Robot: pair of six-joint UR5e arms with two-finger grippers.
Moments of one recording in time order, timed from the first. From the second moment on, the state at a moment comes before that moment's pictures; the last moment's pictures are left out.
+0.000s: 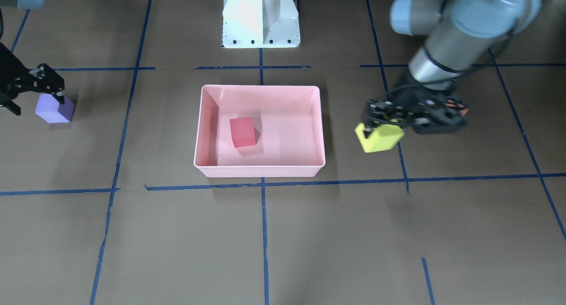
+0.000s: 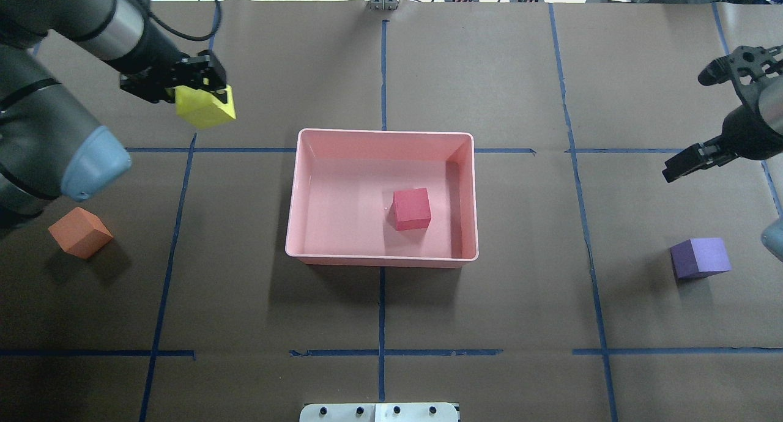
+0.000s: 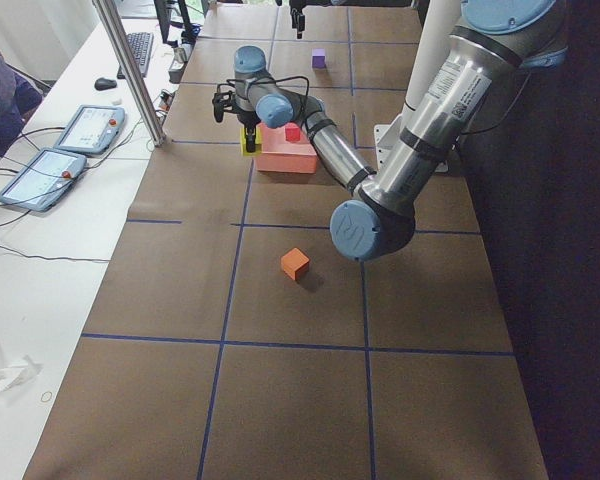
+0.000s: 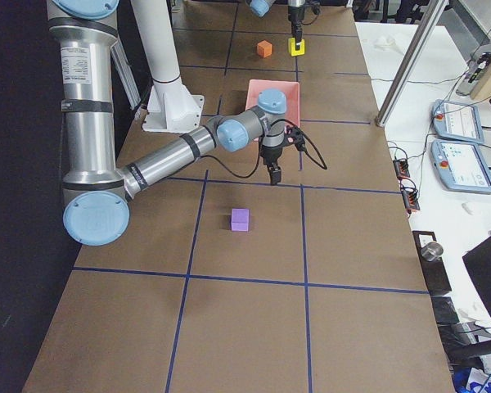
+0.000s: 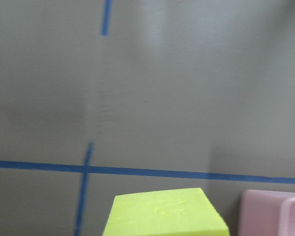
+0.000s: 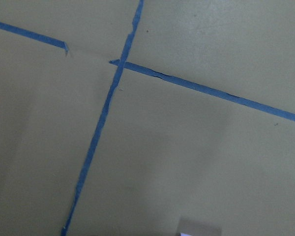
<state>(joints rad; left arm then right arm) -0.85 -2.19 -1.79 -1.61 -2.12 -1.19 1.05 -1.63 2.06 -1.48 2.19 0.42</state>
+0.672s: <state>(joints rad) -0.63 -2.33 -1.73 -1.58 -1.90 -1.34 1.04 -1.86 1.99 -1.09 2.18 0.59</state>
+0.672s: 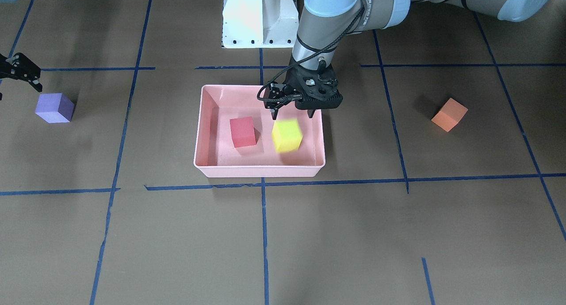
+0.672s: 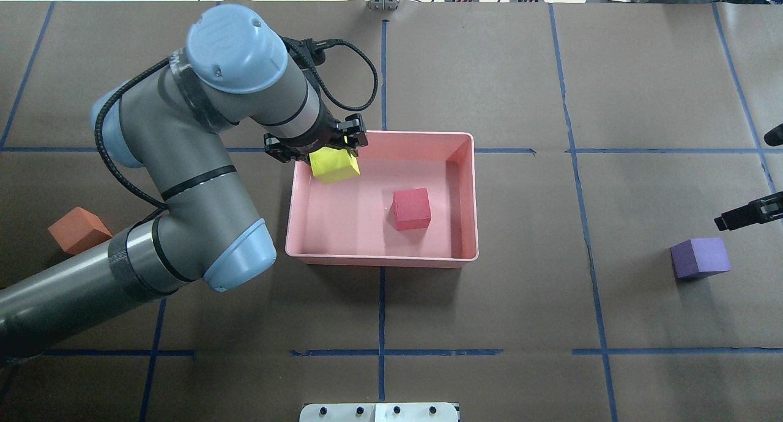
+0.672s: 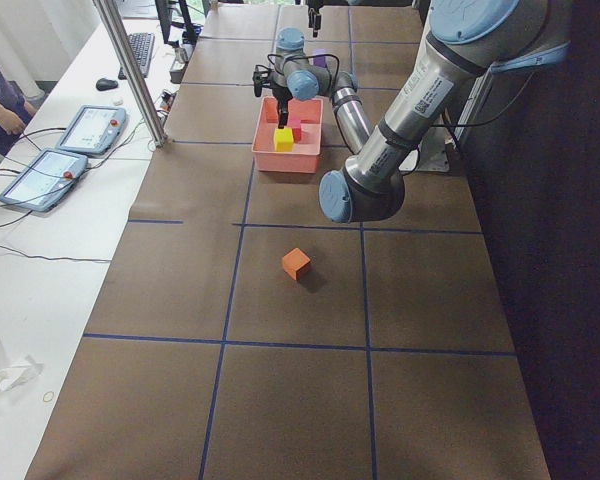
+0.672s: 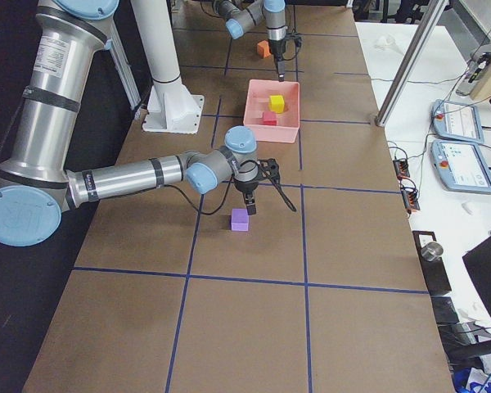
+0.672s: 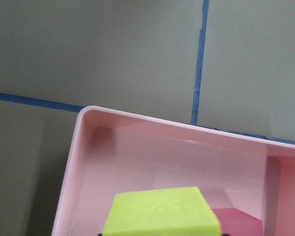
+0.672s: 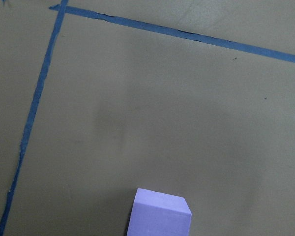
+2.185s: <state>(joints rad) -0.63 -2.33 -1.73 -1.59 -1.89 -1.33 0.80 -1.86 1.79 -0.89 2.05 0.84</state>
